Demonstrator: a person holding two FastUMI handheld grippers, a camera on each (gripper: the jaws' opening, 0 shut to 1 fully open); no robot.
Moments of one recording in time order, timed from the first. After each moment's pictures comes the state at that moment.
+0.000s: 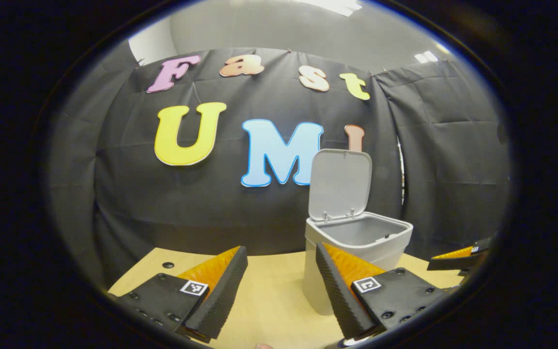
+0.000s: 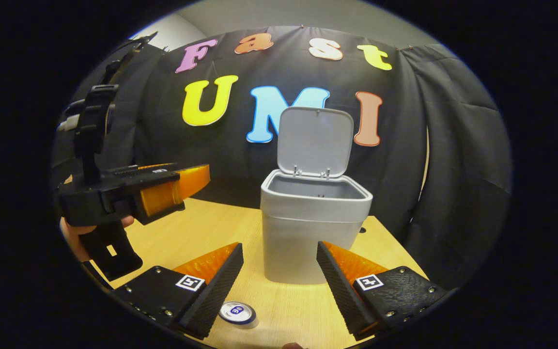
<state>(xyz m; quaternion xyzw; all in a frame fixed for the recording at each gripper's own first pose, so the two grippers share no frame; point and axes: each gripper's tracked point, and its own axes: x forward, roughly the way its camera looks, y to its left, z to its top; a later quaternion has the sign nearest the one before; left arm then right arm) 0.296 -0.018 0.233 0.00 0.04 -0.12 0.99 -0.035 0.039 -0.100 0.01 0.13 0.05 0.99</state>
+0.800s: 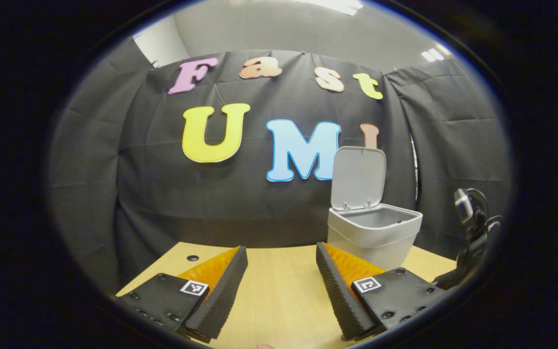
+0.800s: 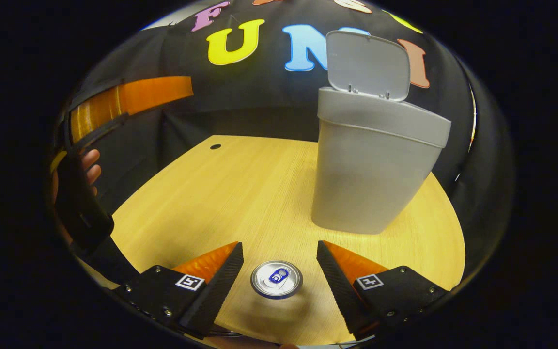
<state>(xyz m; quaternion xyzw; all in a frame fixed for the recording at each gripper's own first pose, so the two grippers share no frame) 0.258 0.032 0.225 0.00 0.04 -0.08 1.00 -0.050 0.102 -0.206 0.02 0.33 0.16 0.93</state>
